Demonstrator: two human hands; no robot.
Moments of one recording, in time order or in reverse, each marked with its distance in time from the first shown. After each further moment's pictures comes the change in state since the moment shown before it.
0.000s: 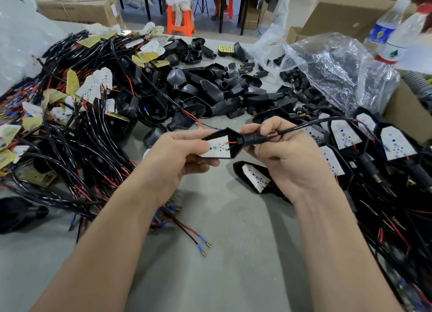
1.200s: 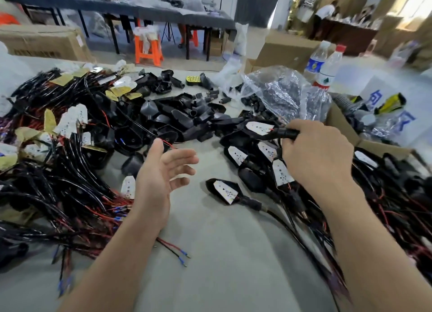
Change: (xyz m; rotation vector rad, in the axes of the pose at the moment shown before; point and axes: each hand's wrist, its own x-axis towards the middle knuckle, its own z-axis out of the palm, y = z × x) left_hand 0.003 -0.009 0.017 -0.143 0.130 0.103; right_hand -0.028 -0.083 -0.040 -1.788 0.719 -0.193
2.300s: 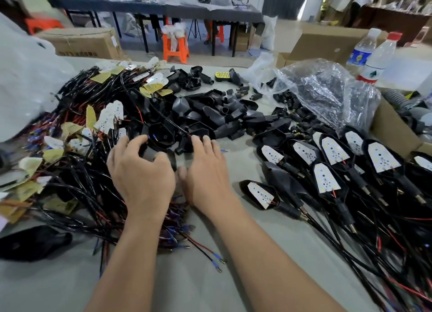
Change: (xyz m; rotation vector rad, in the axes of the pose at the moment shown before) left_hand 0.001 0.020 -0.048 0.883 0.771 0.306; right_hand -0.069 -0.183 0.120 0.492 -0.468 -0.322
